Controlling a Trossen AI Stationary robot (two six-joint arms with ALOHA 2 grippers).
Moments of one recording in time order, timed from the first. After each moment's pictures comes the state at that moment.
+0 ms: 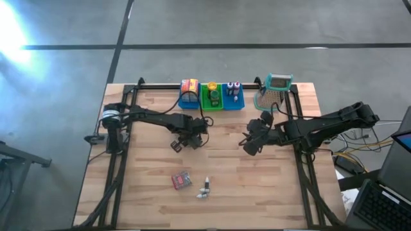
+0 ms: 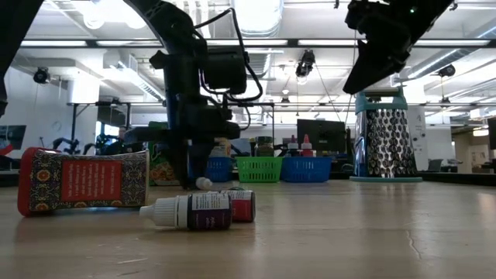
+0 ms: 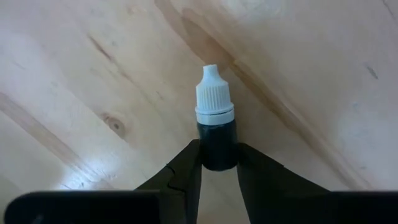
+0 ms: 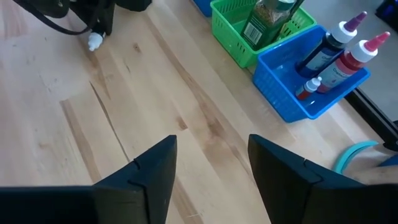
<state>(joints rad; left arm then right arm) 0.11 1.86 1.18 -0.69 -0.06 0.90 0.19 1.19 0.85 -0.63 0.59 0.52</state>
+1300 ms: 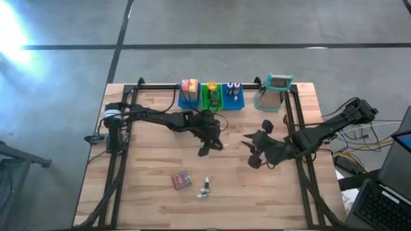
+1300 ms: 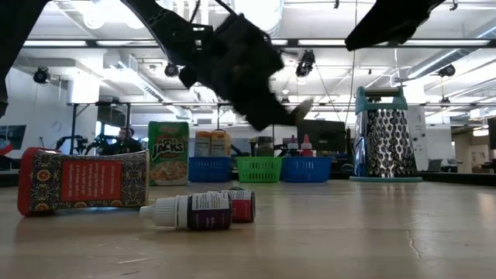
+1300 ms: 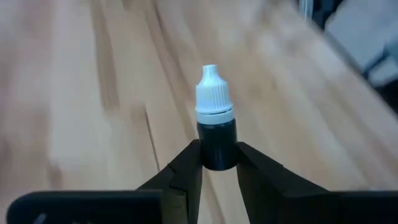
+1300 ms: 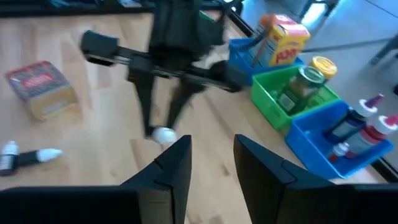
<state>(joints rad) 0.14 1.86 1.17 0.07 0.50 0.12 0.45 1.14 0.84 -0.46 0.78 0.46</state>
